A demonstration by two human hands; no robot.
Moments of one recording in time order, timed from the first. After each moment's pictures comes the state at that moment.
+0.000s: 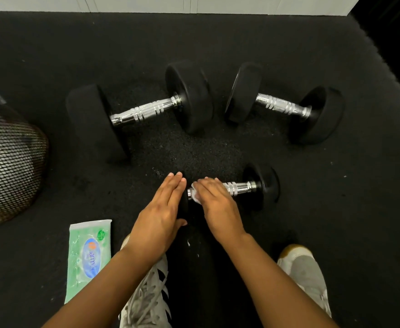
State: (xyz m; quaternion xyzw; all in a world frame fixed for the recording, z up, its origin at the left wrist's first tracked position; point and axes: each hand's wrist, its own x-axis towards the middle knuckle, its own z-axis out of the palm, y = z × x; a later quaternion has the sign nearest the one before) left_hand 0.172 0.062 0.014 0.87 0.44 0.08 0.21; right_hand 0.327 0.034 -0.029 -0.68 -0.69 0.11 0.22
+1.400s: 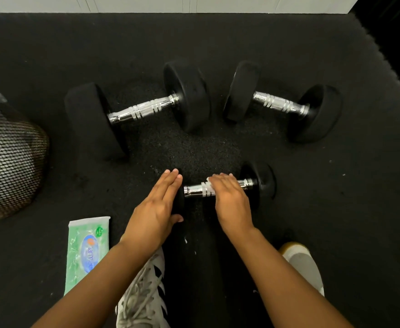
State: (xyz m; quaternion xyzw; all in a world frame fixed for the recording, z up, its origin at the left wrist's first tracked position) left_hand 0.172 0.063 0.014 0.85 0.46 0.10 0.24; right_hand 0.351 0.030 -0.024 -0.73 -0.65 0.06 0.21
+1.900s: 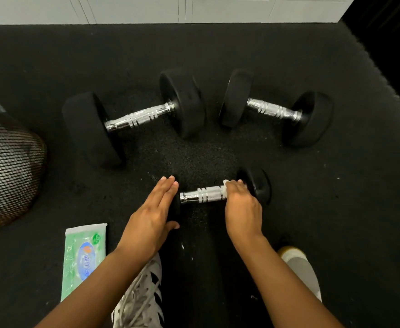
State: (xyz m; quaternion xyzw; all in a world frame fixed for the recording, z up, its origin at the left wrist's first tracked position) left_hand 0.170 0.063 0.014 0.85 0.46 0.08 0.25; right_hand 0.361 0.021 -0.002 -0.82 -0.56 0.00 0.15
